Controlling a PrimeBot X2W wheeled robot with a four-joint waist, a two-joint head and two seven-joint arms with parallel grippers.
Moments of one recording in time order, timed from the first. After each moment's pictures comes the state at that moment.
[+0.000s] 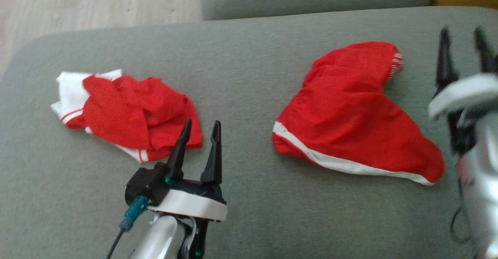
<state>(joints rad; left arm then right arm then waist) -0.20 0.05 -0.47 0.24 -0.47 0.01 -0.25 -0.66 -0.24 -0.04 0.78 0.16 0.13 -0.20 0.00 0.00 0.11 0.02</state>
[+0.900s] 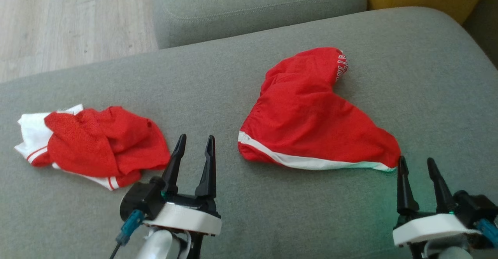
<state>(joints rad) -0.13 0.05 -0.42 0.23 -0.44 -0.01 -0.25 0.04 -0.04 -0.05 0.28 0.21 0.13 -0.24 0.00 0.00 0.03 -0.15</state>
